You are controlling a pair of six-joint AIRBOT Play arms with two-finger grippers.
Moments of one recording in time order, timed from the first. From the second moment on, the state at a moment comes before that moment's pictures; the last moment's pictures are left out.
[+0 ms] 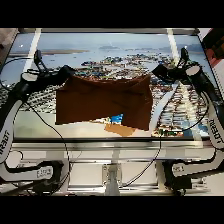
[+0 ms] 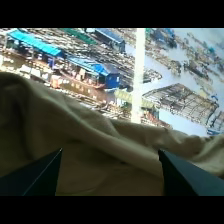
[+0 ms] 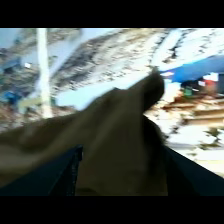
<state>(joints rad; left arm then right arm) 0.07 -1.44 1.11 0.60 -0.62 -1.18 -0.13 -1.57 1.29 -0.91 0.76 1.39</state>
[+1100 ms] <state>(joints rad) 0.39 -1.33 1.11 0.63 -1.12 -1.14 -0.17 -1.69 1.13 -0.88 1.07 1.09</state>
